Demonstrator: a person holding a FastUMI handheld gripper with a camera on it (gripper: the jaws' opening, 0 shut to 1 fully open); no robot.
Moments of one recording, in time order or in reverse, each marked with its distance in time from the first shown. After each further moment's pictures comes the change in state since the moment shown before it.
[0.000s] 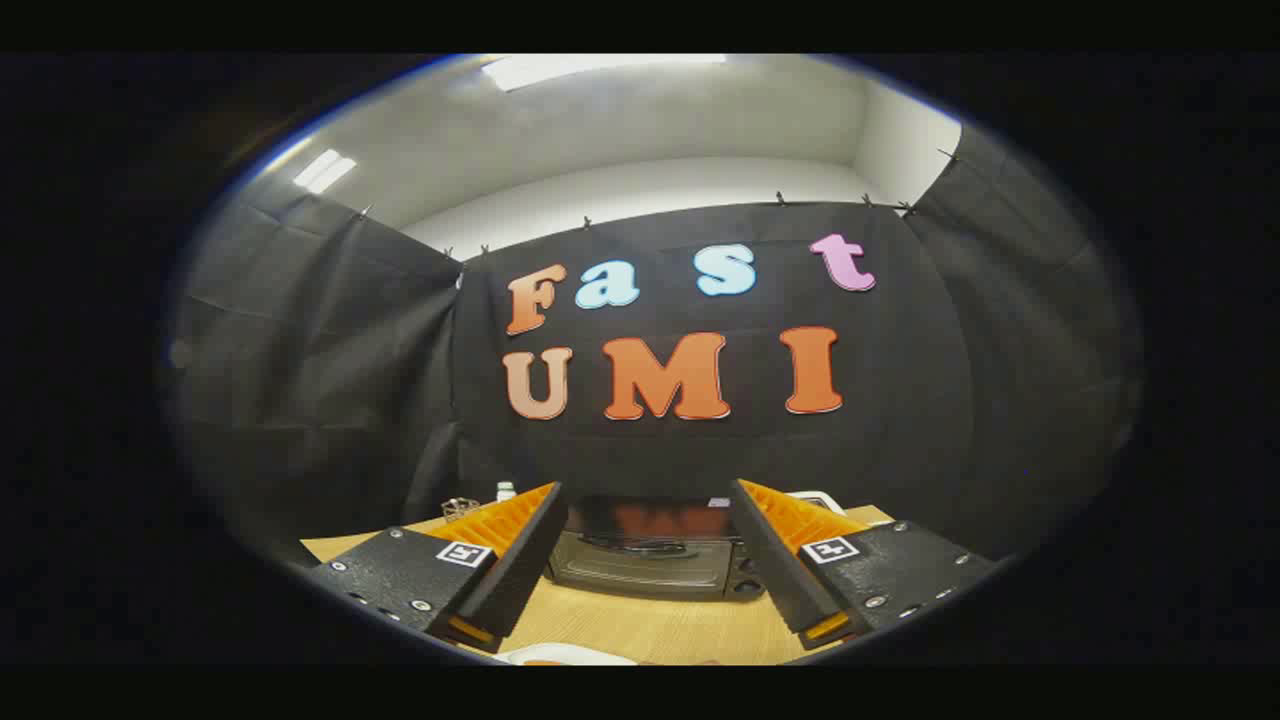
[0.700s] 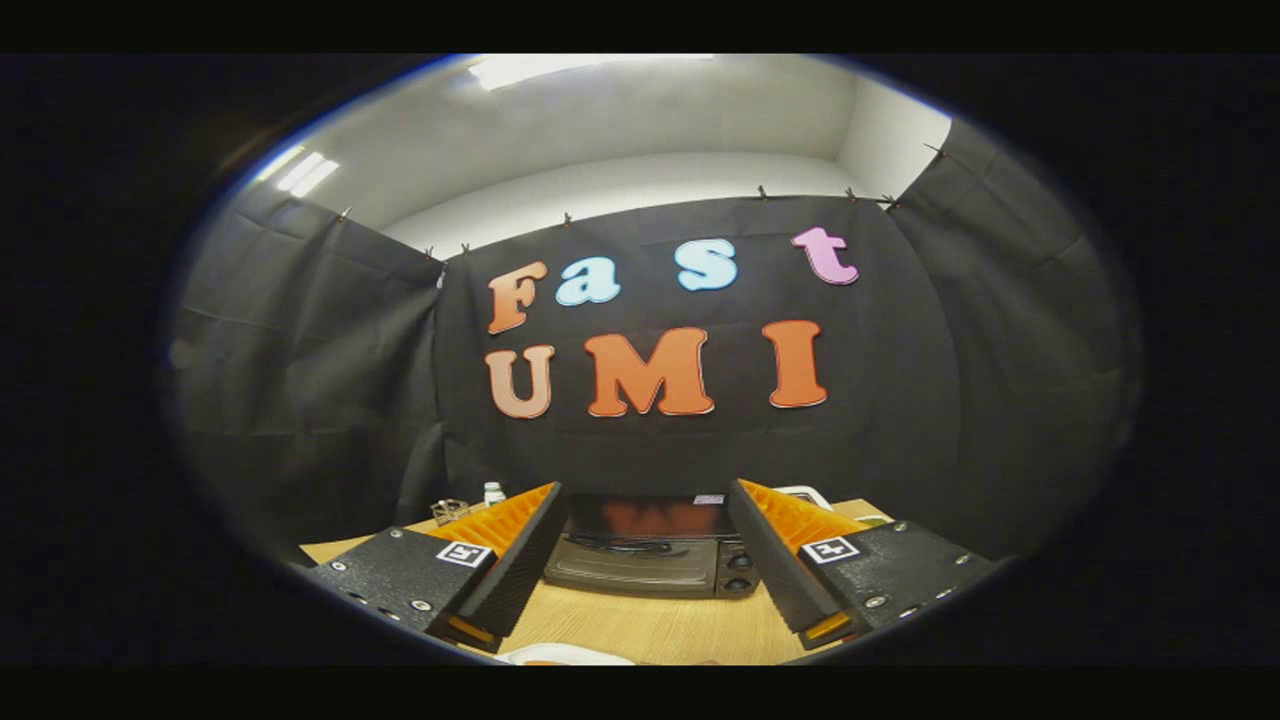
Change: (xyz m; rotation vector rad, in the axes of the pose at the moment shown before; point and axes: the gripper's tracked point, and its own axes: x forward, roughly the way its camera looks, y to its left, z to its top) arm 0.002 -0.020 0.003 0.022 0.018 -0.051
